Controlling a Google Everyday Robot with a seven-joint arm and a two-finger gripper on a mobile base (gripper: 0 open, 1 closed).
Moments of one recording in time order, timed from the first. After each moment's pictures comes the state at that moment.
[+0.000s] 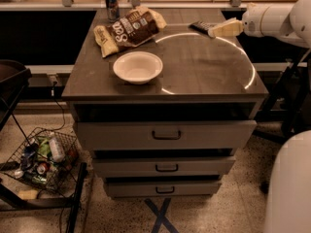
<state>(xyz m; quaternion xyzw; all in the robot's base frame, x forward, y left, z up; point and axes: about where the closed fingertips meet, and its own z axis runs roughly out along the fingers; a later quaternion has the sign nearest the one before) 0.838 -0.271 0.928 -0.31 0.74 0.10 0.59</state>
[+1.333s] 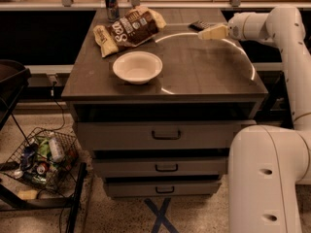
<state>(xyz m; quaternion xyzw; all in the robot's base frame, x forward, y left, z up) 0.898 -0.258 0.879 -0.27 0.76 0.12 0.58</state>
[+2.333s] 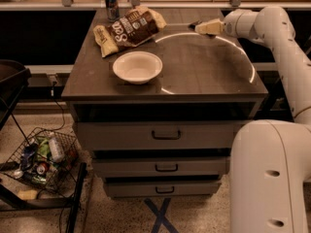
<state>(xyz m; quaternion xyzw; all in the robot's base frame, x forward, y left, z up) 0.921 -0.259 0.887 -0.22 0.76 0.08 0.61</state>
